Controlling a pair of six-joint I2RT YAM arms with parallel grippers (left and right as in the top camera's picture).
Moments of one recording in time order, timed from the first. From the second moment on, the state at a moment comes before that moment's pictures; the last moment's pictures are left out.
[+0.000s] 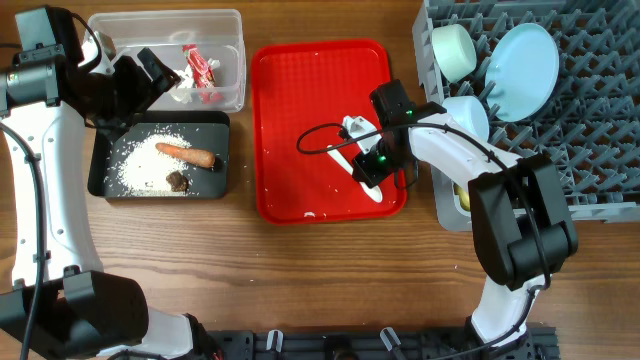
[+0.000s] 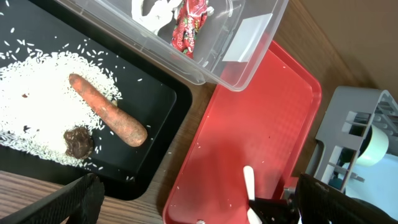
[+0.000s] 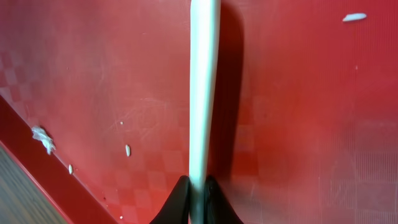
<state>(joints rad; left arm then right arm) 0.24 1.67 1.70 -1.17 0.36 -0.43 0.38 1.99 1.26 -0.71 -0.39 -0.30</state>
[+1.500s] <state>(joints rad) 0.24 1.67 1.70 -1.17 0.36 -0.43 -0.20 1.48 1.13 -0.80 0.32 1.19</state>
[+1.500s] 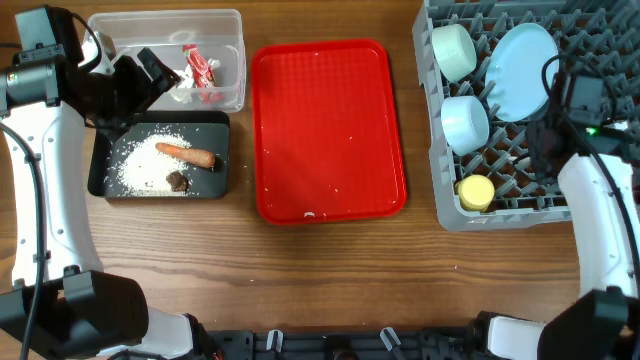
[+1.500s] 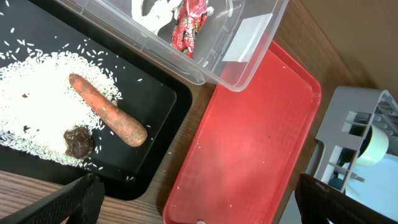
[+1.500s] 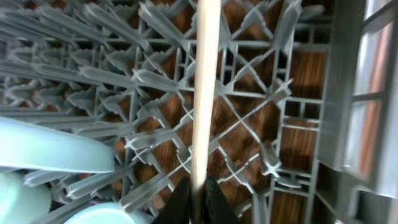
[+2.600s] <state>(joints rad) 0.24 1.67 1.70 -1.17 0.36 -0.43 -0.20 0.76 1.18 -1.09 -0.36 0.00</state>
